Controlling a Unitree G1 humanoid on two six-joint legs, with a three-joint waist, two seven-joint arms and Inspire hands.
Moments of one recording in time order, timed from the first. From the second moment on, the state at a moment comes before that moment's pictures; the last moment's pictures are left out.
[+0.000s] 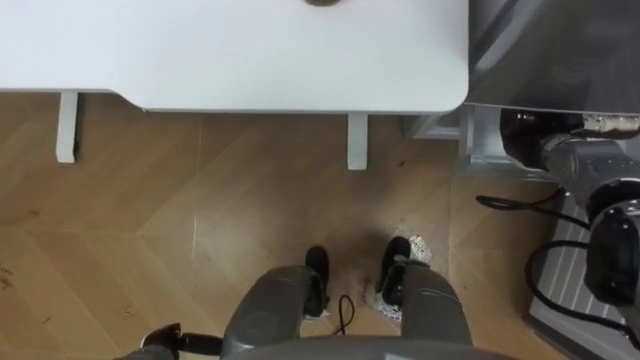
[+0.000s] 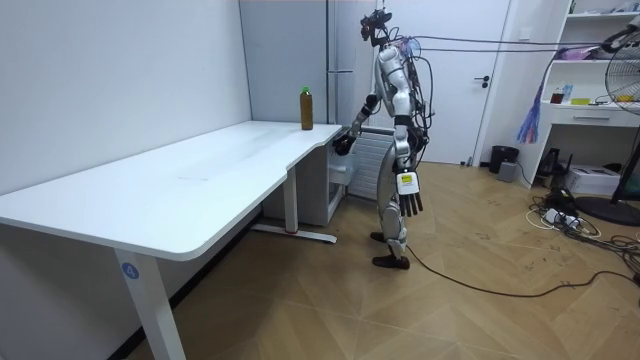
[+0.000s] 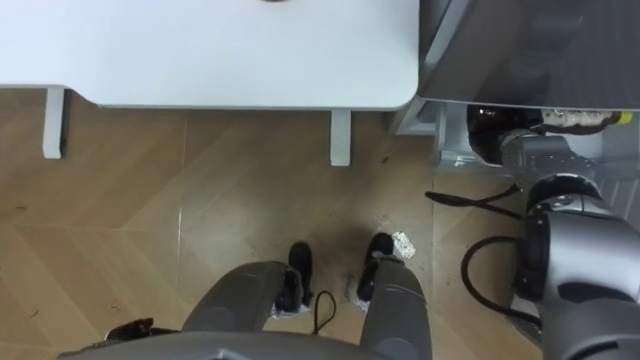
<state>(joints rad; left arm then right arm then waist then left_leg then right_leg) 0.10 0.25 -0.05 1.10 -0.15 0.24 0.03 -0.63 -0.44 -0.23 1.29 1.50 0.19 -0.24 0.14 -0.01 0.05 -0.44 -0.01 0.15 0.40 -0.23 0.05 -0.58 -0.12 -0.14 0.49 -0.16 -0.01</state>
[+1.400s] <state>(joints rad) 0.10 0.26 0.00 1.12 -0.15 0.23 0.02 -0.54 -0.47 -0.22 1.37 1.37 0.22 -0.13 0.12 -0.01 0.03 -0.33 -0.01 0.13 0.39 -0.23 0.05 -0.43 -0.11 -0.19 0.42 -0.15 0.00</state>
